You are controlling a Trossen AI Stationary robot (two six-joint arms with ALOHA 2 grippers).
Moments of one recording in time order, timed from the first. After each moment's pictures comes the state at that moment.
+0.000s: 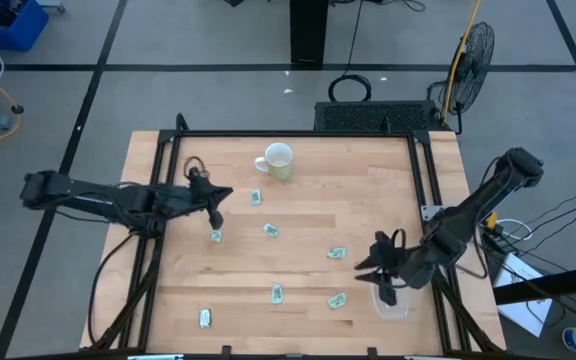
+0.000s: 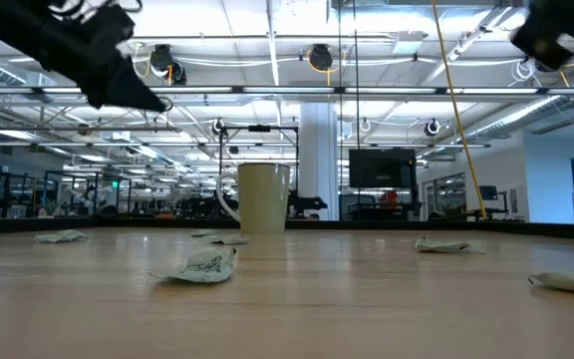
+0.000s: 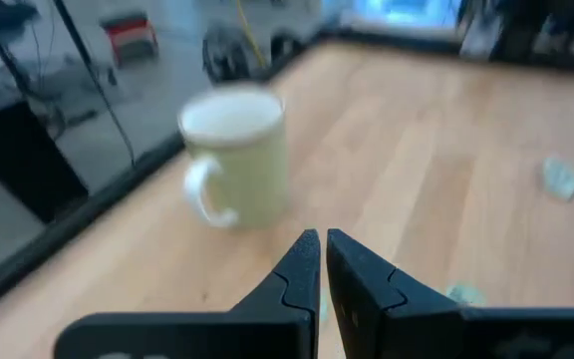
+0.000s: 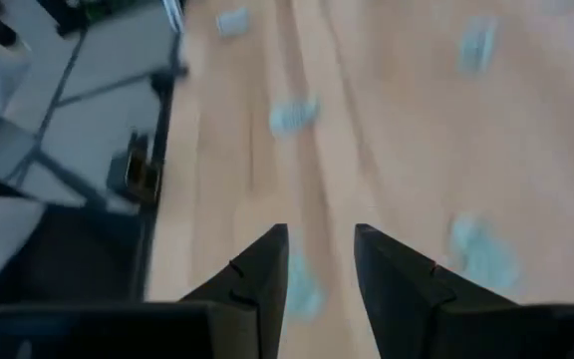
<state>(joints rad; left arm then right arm) -0.07 0.77 0.43 -0.13 -0.52 -0.22 0.72 1.12 0.75 -0.33 0.44 0.74</state>
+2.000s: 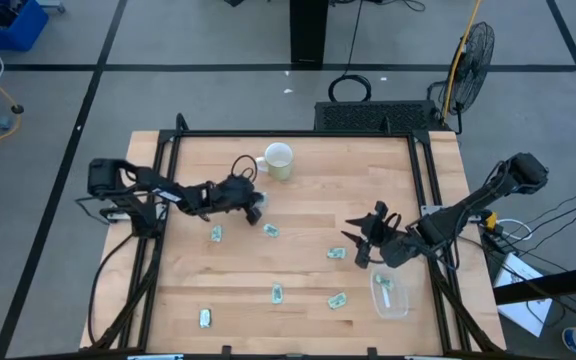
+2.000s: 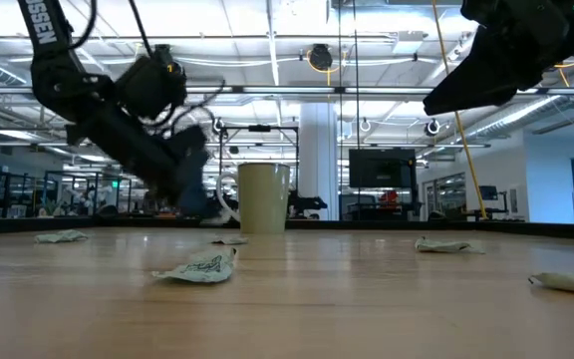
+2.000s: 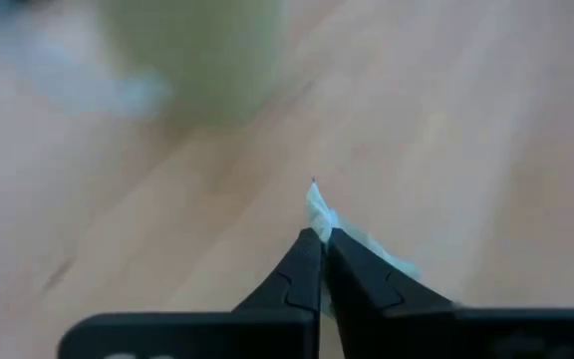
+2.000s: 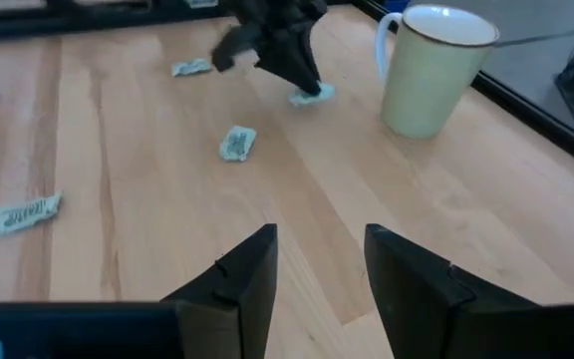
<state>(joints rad) 0.19 1.61 0.43 0.59 -0.20 -0.30 0.52 1.14 0.56 -0.14 0.81 0.55</state>
